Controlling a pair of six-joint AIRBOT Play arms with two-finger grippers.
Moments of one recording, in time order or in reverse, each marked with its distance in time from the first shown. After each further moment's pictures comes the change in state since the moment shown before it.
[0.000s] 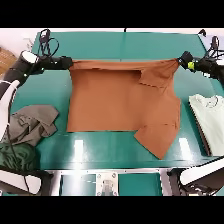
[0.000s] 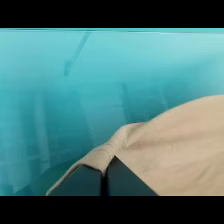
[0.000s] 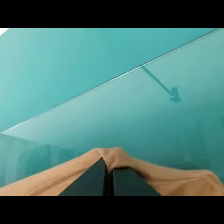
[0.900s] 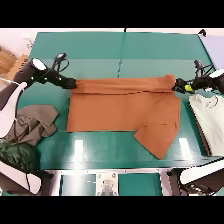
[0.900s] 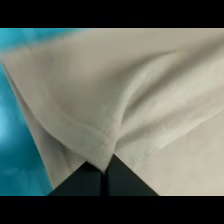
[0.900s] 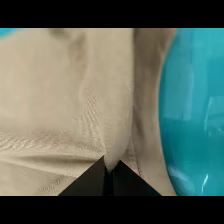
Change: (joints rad) left arm 0.000 -0.098 -0.002 0.193 -0.399 -0.030; right arm -0.040 0.033 -0.185 -0.442 0.282 0.105
